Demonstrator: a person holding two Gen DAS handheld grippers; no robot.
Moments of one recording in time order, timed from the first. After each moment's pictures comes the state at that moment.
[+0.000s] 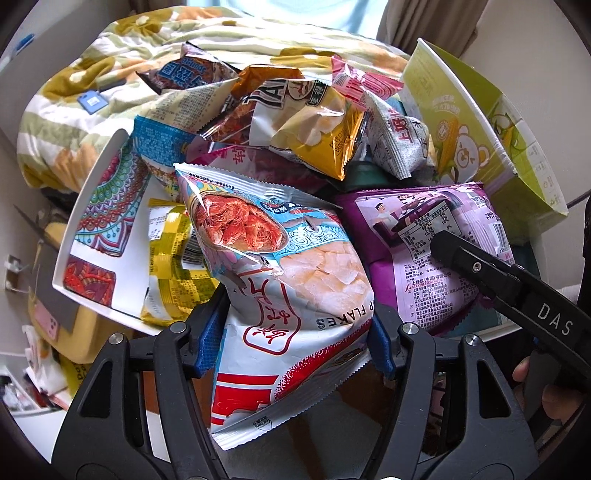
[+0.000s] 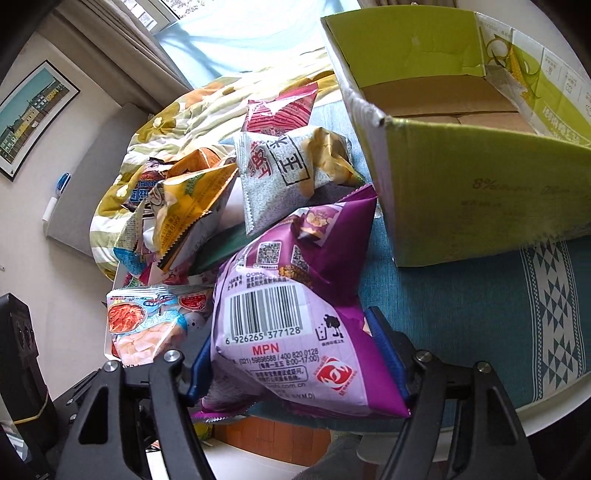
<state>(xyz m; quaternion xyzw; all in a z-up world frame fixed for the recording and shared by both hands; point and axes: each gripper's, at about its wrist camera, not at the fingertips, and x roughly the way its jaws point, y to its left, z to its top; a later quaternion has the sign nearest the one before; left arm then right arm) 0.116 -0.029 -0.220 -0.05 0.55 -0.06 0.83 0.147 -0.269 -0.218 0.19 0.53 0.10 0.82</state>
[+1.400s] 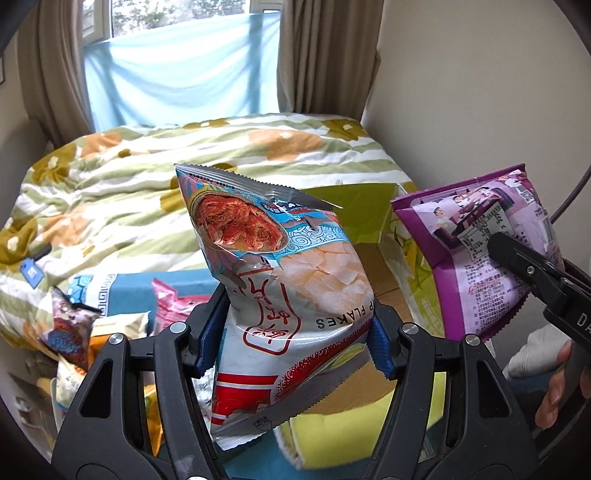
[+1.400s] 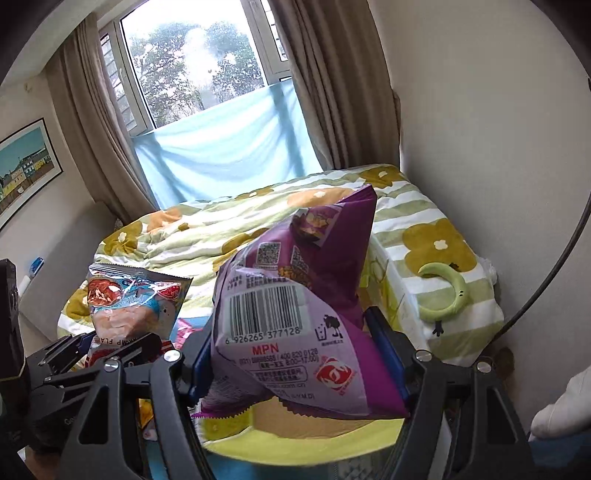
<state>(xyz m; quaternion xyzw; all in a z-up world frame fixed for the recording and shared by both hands) 0.301 -0.277 -0.092 0.04 0.43 -0.17 0.89 0.216 -0.457 -0.059 0.14 0.36 -0.03 0.92</state>
